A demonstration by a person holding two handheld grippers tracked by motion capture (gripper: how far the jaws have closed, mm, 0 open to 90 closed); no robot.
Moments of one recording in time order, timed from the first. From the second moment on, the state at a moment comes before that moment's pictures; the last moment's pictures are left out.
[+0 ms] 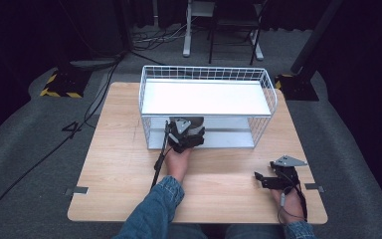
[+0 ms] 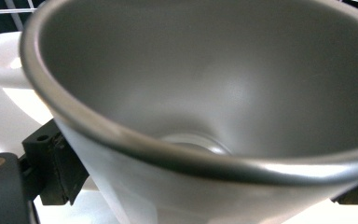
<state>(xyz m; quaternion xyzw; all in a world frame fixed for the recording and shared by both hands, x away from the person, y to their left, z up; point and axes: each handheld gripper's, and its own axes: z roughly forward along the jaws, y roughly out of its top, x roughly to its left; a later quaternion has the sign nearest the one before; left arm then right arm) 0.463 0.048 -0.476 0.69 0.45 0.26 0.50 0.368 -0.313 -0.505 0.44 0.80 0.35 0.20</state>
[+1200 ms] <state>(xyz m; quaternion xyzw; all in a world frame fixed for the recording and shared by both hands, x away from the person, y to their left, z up) 0.479 0.037 -0.486 0.70 0.46 0.26 0.48 0.367 -0.313 -0.505 0.43 0.81 0.35 0.20</state>
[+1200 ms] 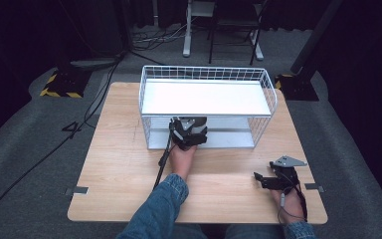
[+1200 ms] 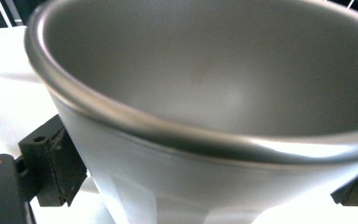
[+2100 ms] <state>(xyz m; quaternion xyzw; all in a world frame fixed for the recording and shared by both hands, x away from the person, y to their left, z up) 0.440 0.068 -0.478 0.69 0.46 0.23 0.51 0.367 -0.312 -0.505 0.43 0.81 0.36 0.20</state>
